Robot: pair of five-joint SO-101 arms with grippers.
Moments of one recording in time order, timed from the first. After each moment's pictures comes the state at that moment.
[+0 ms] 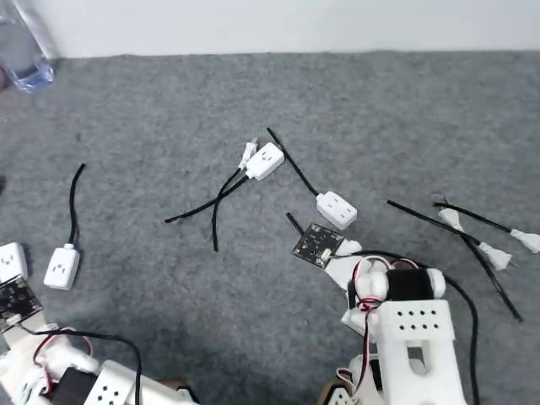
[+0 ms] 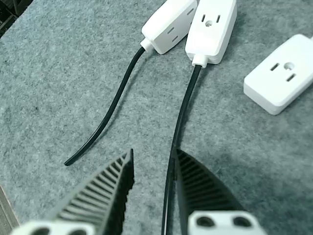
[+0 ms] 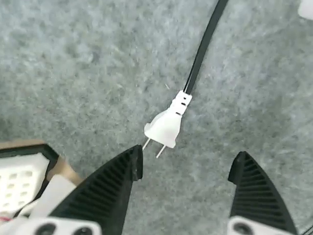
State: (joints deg) left arm -70.9 -102.3 96.9 62.2 -20.5; right arm -5.3 -53.7 62.9 82.3 50.3
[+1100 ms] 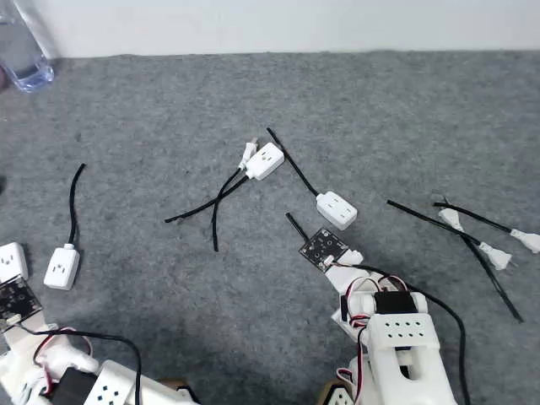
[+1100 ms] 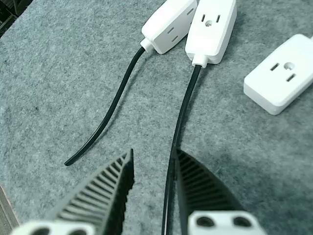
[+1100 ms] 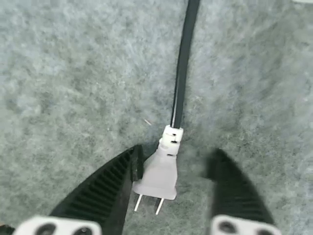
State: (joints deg) left arm -70.9 -102.3 96.9 62.2 -20.5; right arm -5.3 -53.7 81.4 57.2 40.8
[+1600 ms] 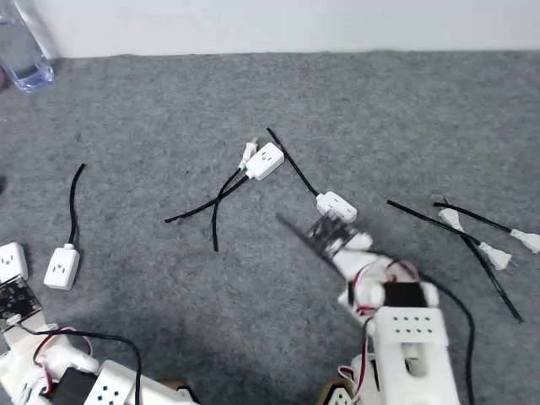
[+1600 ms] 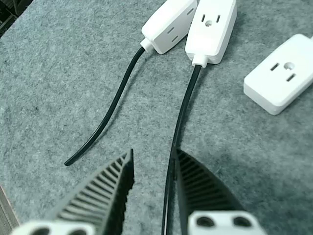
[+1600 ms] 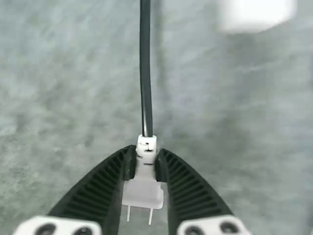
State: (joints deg) left arm -70.9 -102.3 96.9 62.2 -20.5; right arm -1.2 -54.2 70.3 60.0 41.7
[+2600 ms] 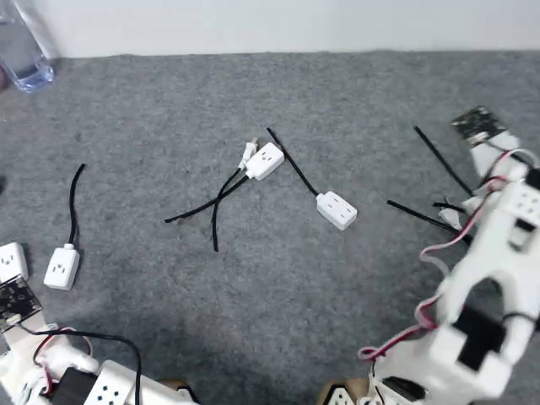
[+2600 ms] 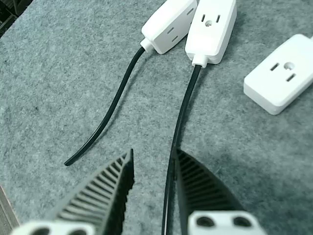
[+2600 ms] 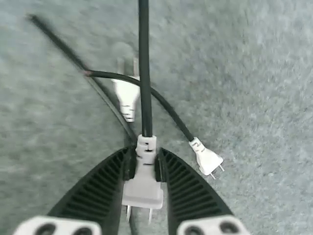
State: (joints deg) left arm -70.9 -102.3 96.9 62.2 -20.5; right arm 32.2 6.4 3.5 64.0 57.4
